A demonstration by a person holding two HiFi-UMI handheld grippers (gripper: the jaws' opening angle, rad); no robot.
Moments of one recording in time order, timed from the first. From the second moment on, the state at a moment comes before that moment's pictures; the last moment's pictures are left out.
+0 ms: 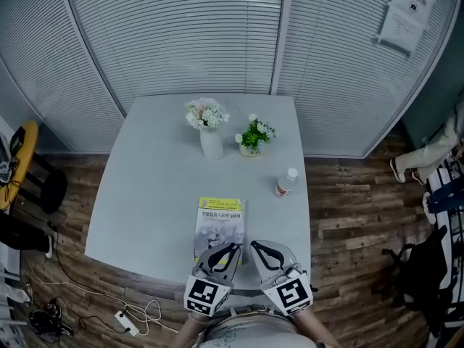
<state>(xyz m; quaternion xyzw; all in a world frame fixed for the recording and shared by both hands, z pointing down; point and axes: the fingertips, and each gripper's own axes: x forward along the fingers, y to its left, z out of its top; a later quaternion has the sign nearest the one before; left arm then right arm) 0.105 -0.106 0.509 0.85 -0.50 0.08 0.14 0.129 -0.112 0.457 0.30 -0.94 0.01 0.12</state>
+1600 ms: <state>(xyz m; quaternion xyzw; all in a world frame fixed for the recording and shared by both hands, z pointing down) 0.110 -0.111 0.737 0.81 -0.42 0.33 0.25 0.159 -0.130 0.472 0.32 -0.94 0.03 0.14</state>
